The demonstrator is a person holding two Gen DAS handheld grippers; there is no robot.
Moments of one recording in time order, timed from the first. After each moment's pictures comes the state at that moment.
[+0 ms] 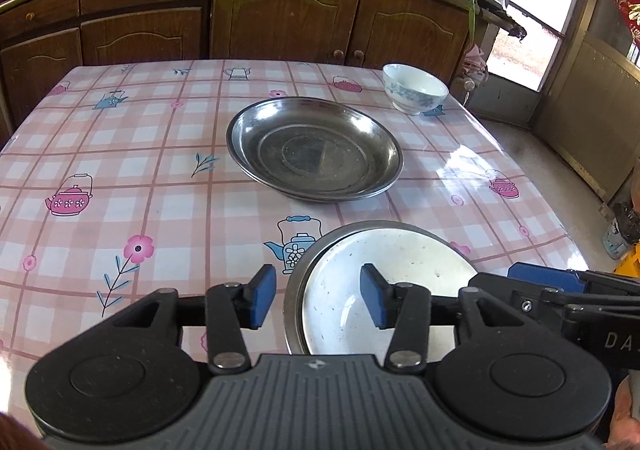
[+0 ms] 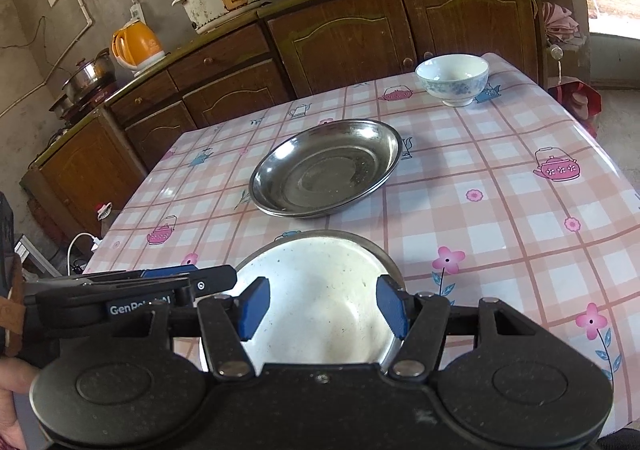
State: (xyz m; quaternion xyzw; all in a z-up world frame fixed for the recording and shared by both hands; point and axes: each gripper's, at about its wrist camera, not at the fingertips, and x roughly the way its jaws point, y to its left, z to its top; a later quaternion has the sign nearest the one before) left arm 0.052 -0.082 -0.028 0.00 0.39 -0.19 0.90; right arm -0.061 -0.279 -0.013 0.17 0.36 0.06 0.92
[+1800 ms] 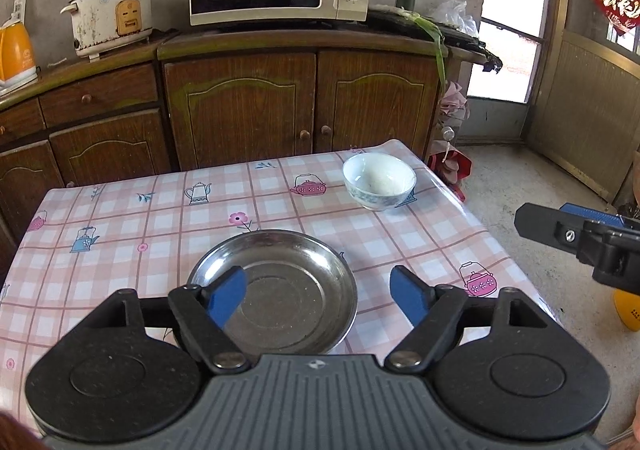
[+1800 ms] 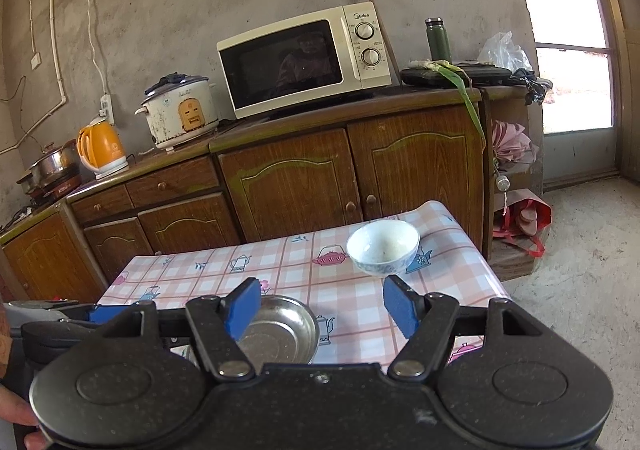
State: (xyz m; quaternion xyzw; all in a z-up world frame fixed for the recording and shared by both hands) left arm 0.107 -0.163 0.059 0.06 0.32 -0.20 0.92; right arm -0.013 -0.373 0.089 0.14 0.22 -0.02 0.96
